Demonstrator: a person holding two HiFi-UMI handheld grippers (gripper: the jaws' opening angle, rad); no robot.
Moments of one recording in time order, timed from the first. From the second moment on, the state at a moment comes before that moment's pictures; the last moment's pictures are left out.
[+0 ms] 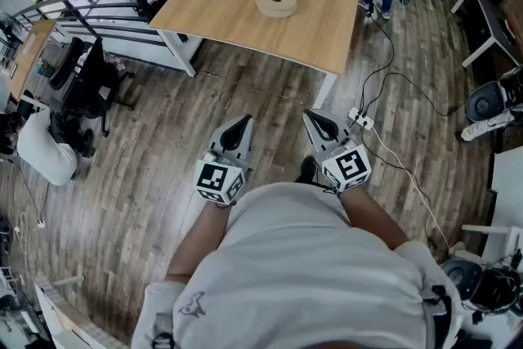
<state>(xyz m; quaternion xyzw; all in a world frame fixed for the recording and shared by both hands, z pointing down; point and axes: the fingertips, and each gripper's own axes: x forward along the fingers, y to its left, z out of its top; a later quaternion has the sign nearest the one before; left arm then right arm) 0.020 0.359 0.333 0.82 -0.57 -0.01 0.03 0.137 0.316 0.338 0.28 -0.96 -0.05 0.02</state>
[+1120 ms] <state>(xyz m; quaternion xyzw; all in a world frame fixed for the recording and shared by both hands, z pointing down) 0.001 0.326 0.333 0.81 -0.58 -0.02 0.02 0.130 0.265 0.347 0.28 -0.96 -0.04 0.04</state>
